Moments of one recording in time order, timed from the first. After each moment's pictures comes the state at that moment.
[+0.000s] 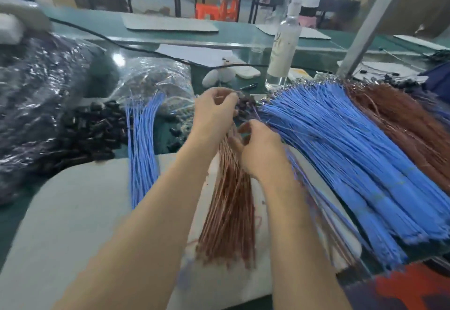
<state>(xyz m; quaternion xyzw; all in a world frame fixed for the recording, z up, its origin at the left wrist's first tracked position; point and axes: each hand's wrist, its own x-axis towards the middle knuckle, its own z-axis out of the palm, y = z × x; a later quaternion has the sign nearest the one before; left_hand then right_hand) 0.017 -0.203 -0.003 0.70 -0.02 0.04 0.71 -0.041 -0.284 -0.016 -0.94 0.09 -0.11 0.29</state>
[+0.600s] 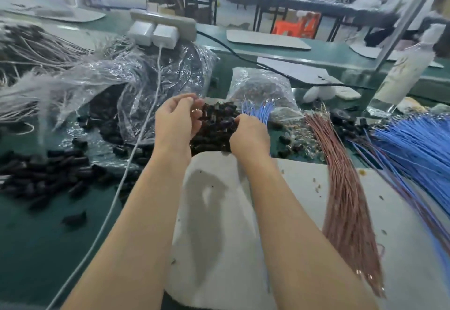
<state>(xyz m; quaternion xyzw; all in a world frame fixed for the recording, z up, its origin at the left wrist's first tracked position) -0.030 0.031 -0.005 0.54 0.17 0.19 0.80 0.024 -0.080 -0.037 -0.98 -0.02 -0.05 0.21</state>
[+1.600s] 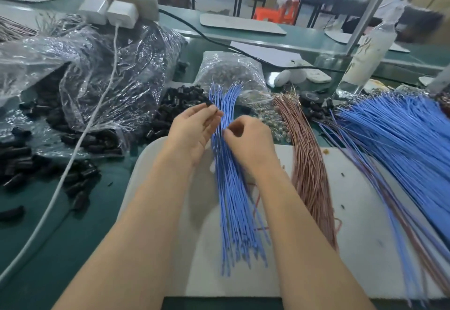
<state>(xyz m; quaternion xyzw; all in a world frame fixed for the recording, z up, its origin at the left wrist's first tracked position) -0.010 -0.038 -0.041 0.42 0.14 0.03 0.90 -0.017 -0.153 -0.043 -0.94 -0.05 -0.09 0.33</state>
